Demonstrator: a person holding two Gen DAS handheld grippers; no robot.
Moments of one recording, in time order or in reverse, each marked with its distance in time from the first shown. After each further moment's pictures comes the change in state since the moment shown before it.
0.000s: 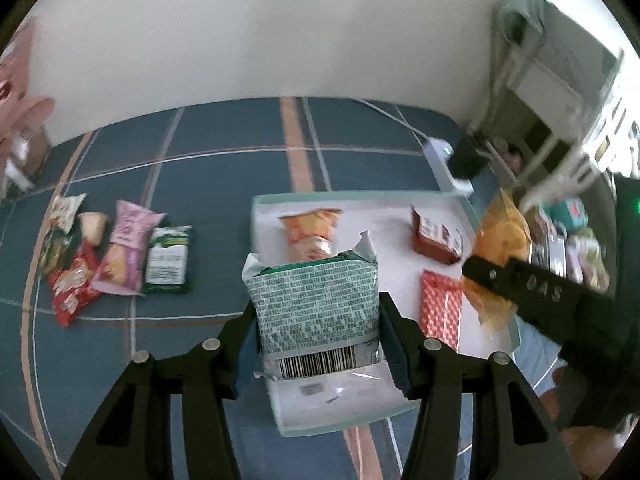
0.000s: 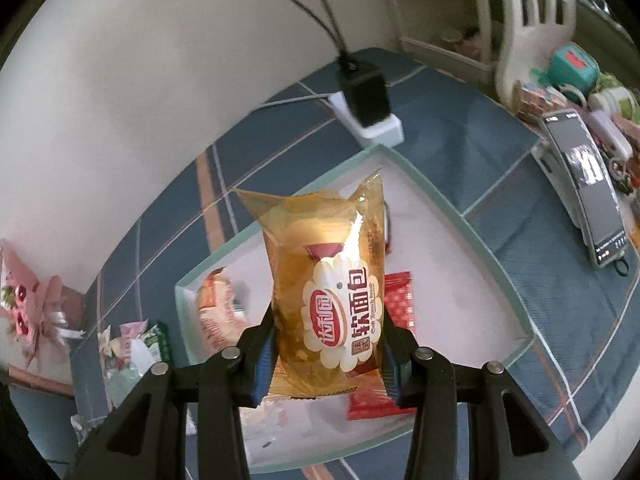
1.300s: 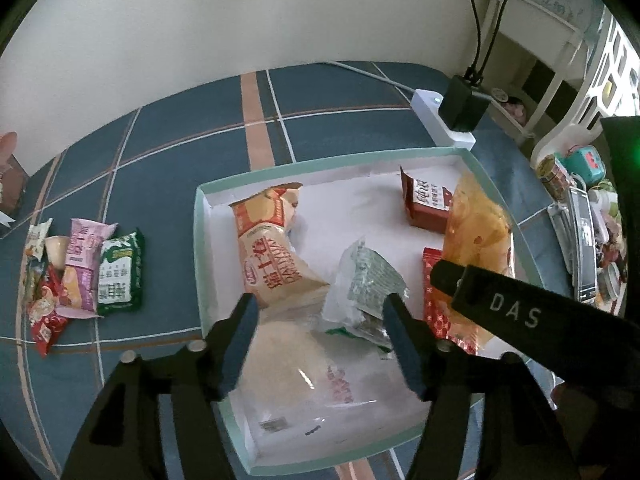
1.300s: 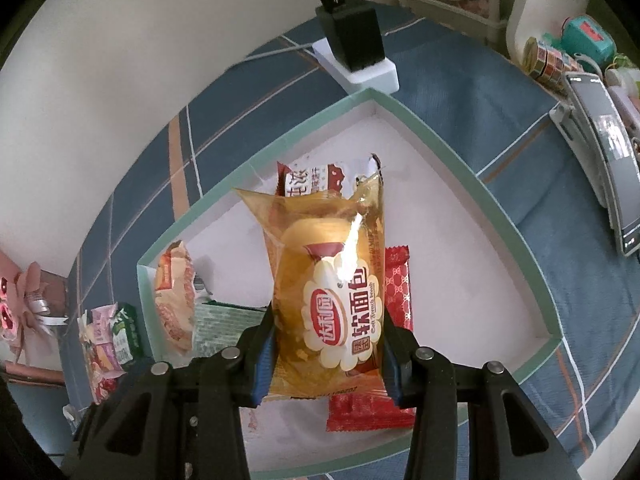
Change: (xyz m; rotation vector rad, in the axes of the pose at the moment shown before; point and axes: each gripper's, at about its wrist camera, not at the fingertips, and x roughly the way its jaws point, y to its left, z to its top) left arm 0.054 -0.034 0.001 0.113 0.060 0.058; right arm 0.051 -0.007 -0.005 -0.003 0.135 -0.024
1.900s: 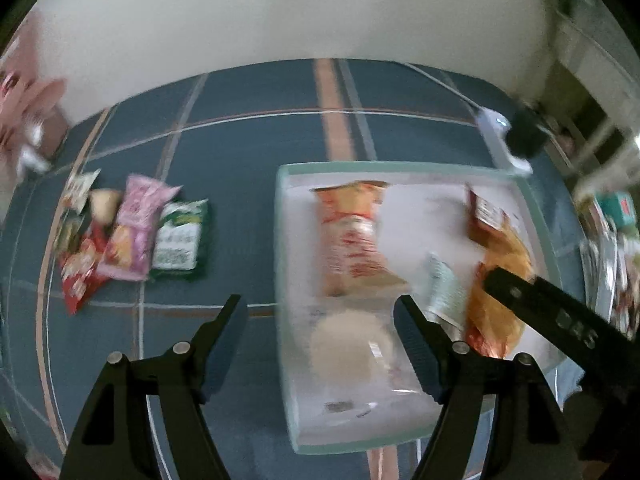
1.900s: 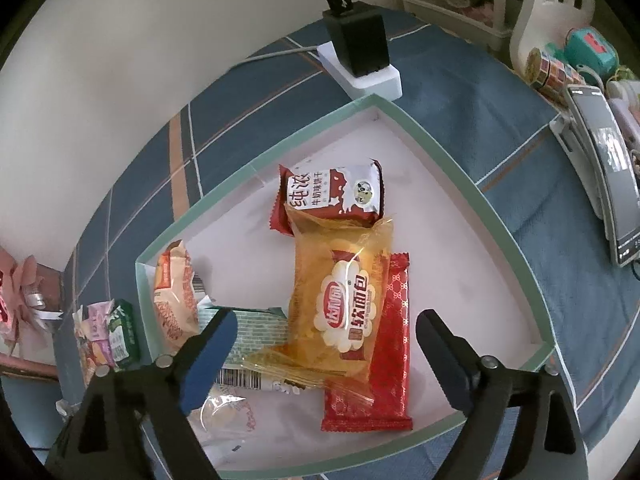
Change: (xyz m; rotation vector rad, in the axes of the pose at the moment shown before) left arm -0.009 0.051 -0.002 -0.204 0.058 0.107; right arm -0.002 0.002 0.004 -0.034 -0.010 -0.018
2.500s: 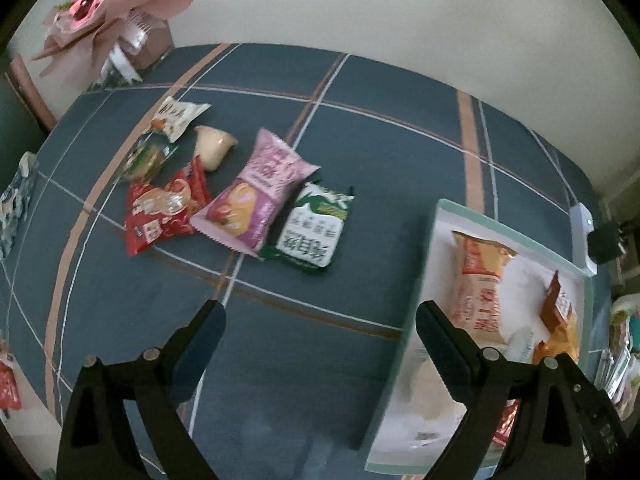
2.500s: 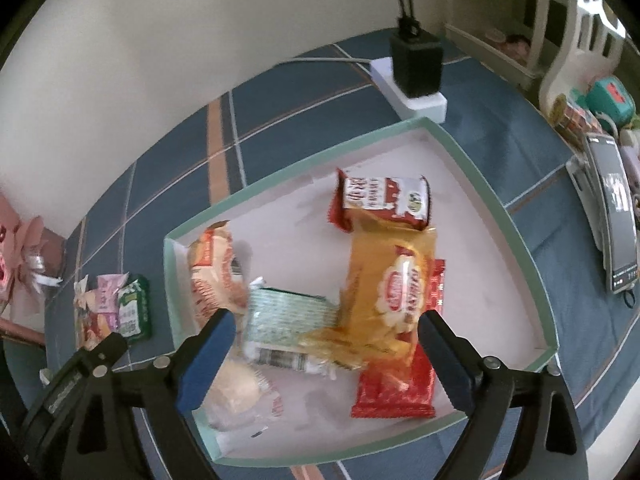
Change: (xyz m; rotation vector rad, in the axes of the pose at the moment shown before) left arm 0.003 0.089 -0.001 -0.351 0.021 0.121; right arm -0.014 0.042 -0.012 -0.138 -0.032 -0.006
